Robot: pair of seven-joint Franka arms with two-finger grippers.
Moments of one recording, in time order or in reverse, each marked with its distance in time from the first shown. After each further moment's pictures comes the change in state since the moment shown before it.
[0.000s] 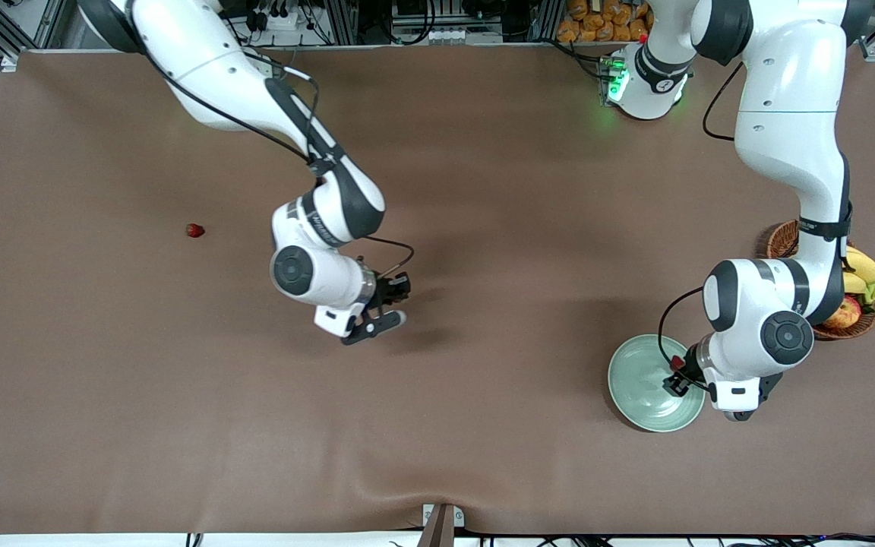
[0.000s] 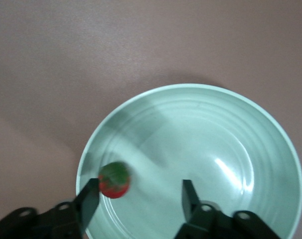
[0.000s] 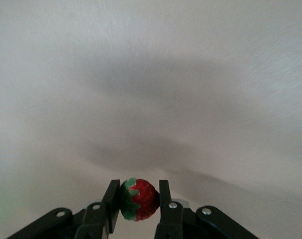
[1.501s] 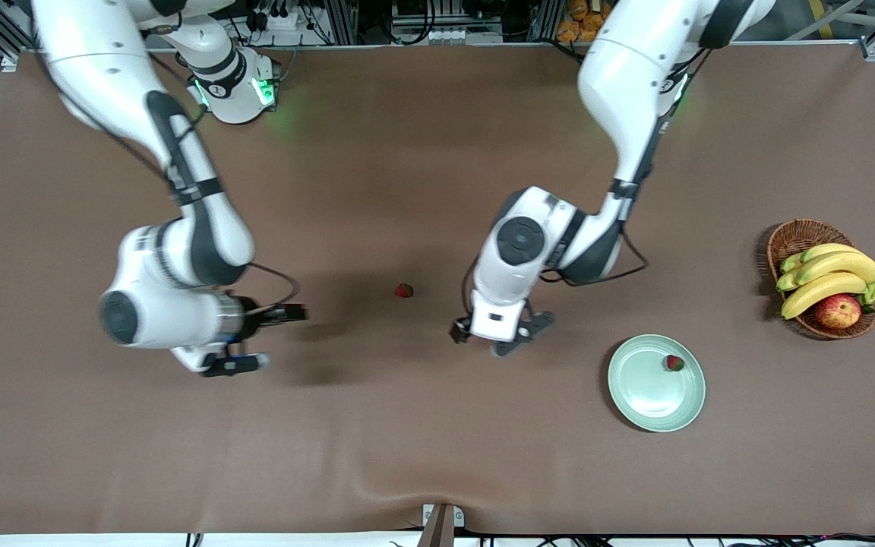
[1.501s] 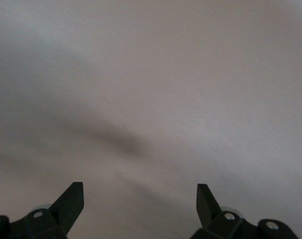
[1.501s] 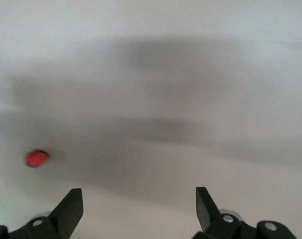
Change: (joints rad) left arm -0.521 0.035 -0.064 0.093 -0.003 0.130 -0.352; right arm -0.275 -0.129 -0.188 0.002 -0.006 -0.359 -0.088
